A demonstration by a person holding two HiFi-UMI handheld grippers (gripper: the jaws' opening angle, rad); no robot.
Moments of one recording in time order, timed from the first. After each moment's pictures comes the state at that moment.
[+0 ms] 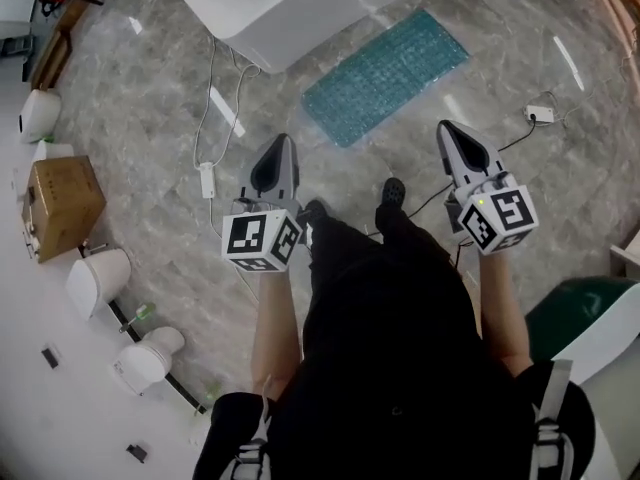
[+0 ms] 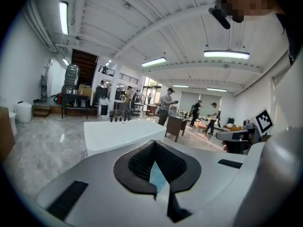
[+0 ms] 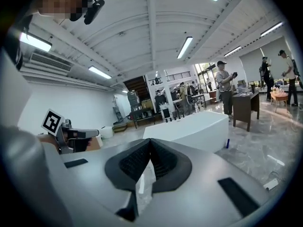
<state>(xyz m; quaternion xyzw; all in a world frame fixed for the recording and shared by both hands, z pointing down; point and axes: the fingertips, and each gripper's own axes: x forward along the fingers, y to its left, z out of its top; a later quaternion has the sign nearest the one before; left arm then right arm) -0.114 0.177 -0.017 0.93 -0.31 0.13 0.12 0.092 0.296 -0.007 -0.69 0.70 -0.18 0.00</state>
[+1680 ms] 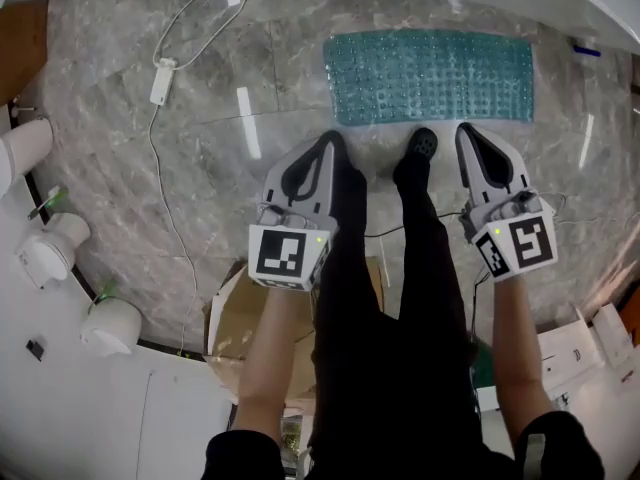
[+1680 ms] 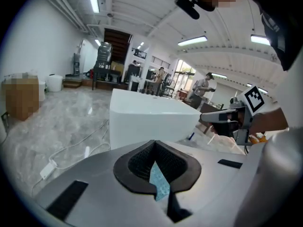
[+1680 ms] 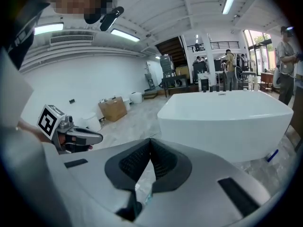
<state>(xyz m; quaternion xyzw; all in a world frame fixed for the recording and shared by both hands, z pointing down) -0.124 -0.044 0.282 0.84 -0.45 0.19 0.24 0.048 -0.065 0.248 -0.46 0.84 -0.22 -0.18</state>
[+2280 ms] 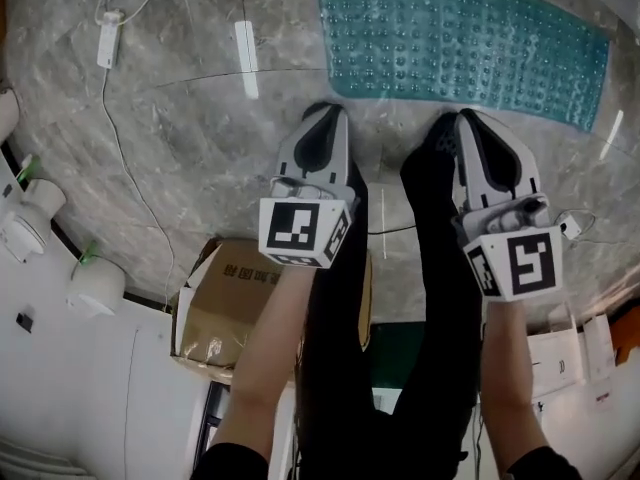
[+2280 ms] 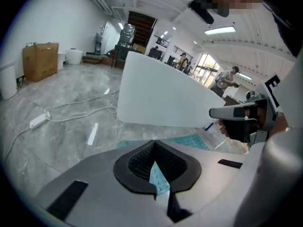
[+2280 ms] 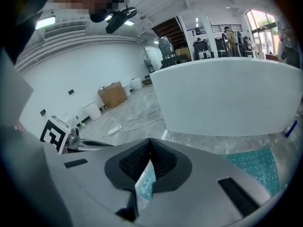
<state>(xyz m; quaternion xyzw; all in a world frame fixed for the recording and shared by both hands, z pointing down) -0.090 -0.039 0.627 0.77 -0.50 0.20 0.34 0.043 -0.072 0.560 -0.43 0.83 -0.28 -0.22</state>
